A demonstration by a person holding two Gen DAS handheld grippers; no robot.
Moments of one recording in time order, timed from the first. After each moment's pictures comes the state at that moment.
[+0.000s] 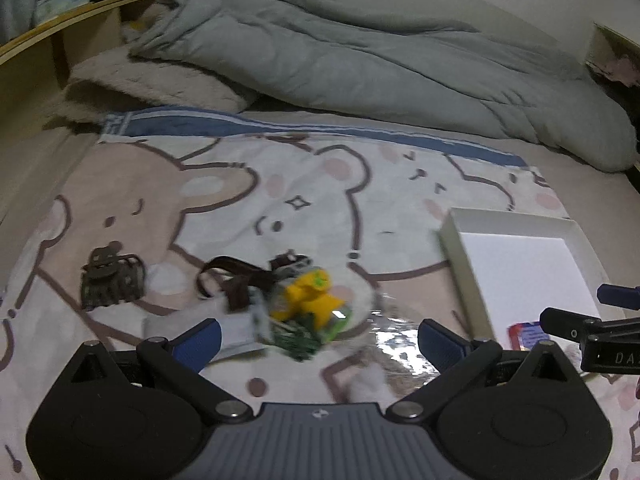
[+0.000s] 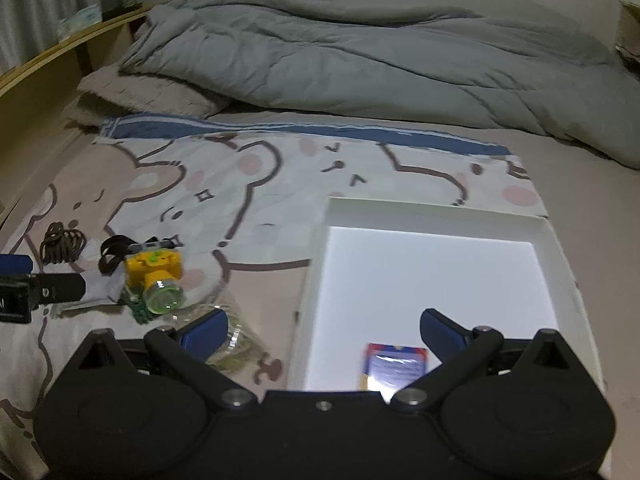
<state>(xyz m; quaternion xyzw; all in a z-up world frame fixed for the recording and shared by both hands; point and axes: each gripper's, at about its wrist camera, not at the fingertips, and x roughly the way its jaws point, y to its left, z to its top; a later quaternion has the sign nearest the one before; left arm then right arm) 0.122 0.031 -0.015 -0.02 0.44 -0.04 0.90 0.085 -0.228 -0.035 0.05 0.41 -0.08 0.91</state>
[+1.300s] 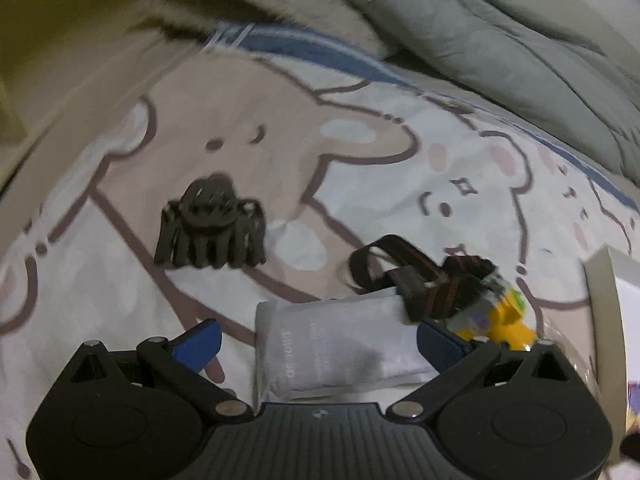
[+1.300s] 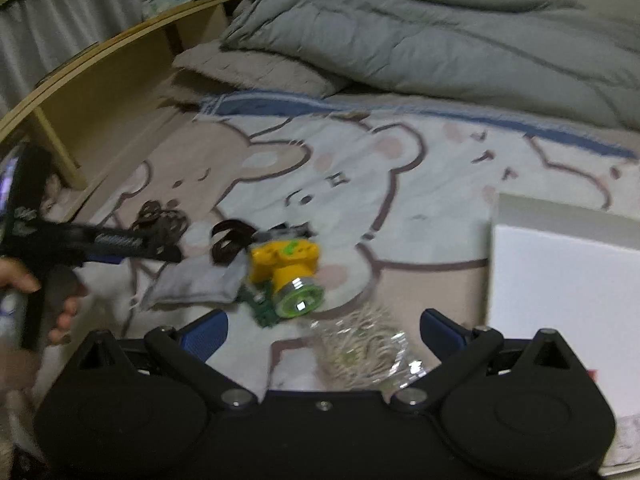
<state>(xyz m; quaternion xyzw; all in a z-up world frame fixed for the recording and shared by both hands) 0.181 0.155 -0.095 -0.10 0.50 0.08 0.86 0.128 -0.154 -0.069 0.10 0.42 0.07 0.90</state>
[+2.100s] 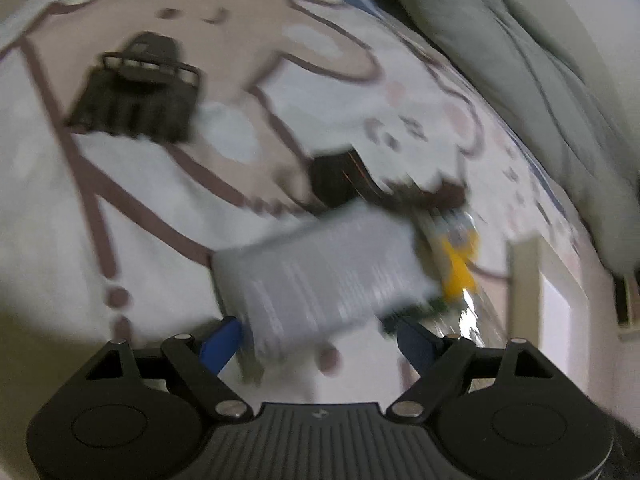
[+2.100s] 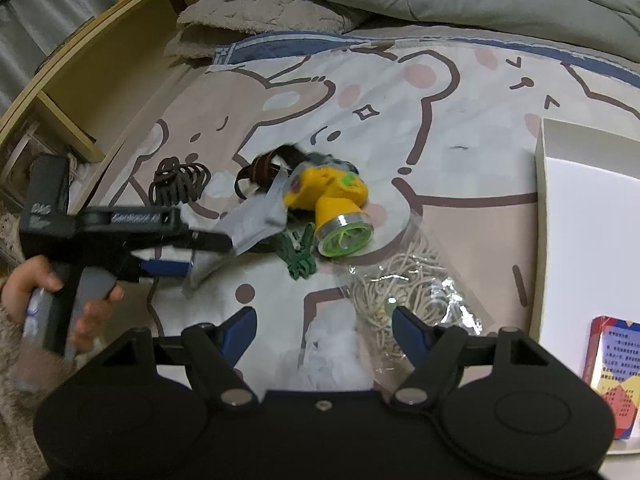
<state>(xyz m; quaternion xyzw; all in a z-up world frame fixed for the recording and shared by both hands) 0.171 0.153 -0.130 -0.26 0.56 -0.04 0.79 0.140 -0.148 -0.094 0.14 0.49 0.11 0.85</state>
